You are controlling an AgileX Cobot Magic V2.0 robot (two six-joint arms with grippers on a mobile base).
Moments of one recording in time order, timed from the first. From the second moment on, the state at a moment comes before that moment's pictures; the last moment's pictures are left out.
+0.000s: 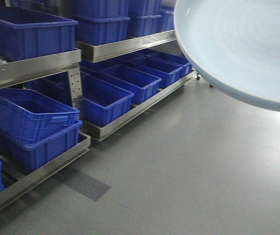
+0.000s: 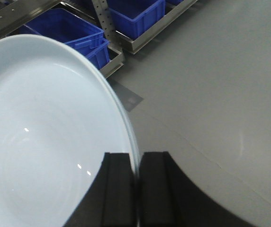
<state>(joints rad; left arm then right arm) -0.13 0.10 -0.32 0.04 0.48 -0.18 0.20 0.58 -0.59 0.13 0.50 0.15</state>
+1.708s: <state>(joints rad) -0.13 0.10 -0.32 0.04 0.48 -0.18 0.20 0.58 -0.59 0.13 0.50 0.15</state>
